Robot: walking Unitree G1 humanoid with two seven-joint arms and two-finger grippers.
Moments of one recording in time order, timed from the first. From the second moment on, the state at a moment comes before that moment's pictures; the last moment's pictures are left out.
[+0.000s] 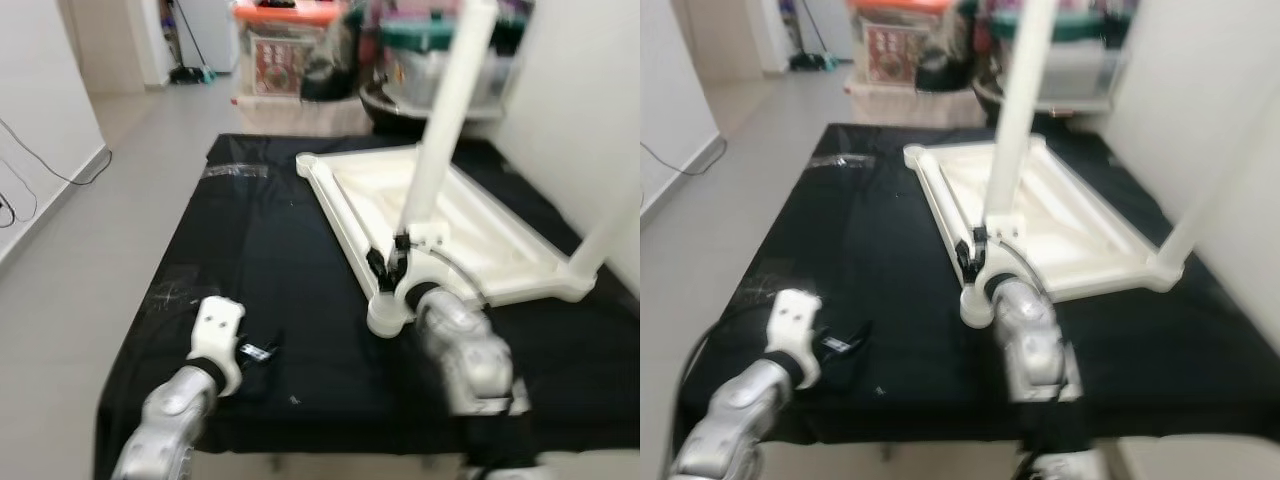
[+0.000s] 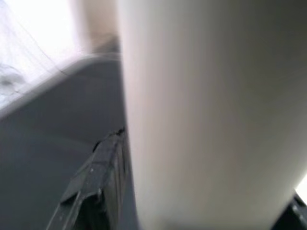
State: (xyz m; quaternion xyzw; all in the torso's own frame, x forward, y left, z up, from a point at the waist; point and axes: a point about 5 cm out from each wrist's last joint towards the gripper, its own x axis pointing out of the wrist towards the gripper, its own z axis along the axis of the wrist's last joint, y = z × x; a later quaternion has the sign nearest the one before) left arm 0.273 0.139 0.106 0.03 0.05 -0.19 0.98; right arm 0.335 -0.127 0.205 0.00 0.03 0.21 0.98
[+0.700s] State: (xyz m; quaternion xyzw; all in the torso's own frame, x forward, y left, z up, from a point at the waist) left arm 0.272 0.140 0.106 0.03 0.05 -0.19 0.98; right arm 0.375 -0.096 0.218 0.02 0.00 0.27 0.96
